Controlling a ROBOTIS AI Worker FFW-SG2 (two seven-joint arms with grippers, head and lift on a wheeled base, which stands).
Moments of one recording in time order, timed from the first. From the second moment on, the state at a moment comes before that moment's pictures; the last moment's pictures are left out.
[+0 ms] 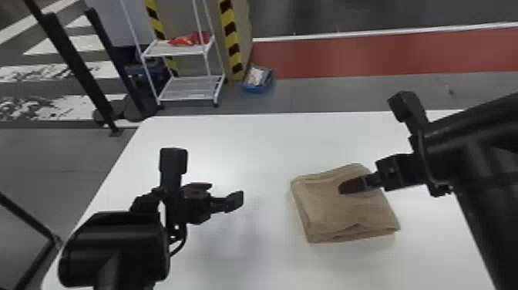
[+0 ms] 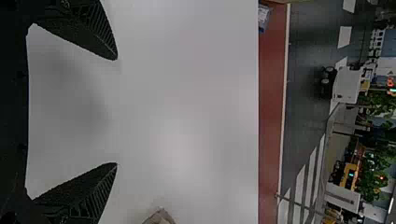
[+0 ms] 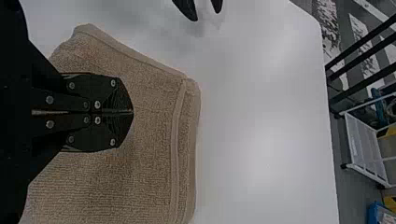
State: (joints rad) left arm 0.06 0.00 0.20 -1.89 -0.24 0.86 -0.66; right arm -0.43 0.00 0.25 -1.66 0.54 1.56 1.24
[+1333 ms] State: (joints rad) left arm 0.03 0.00 0.22 -1.84 -0.21 0.79 -0.63; right arm -0.11 -0.06 0.22 -2.02 0.86 1.57 1.35
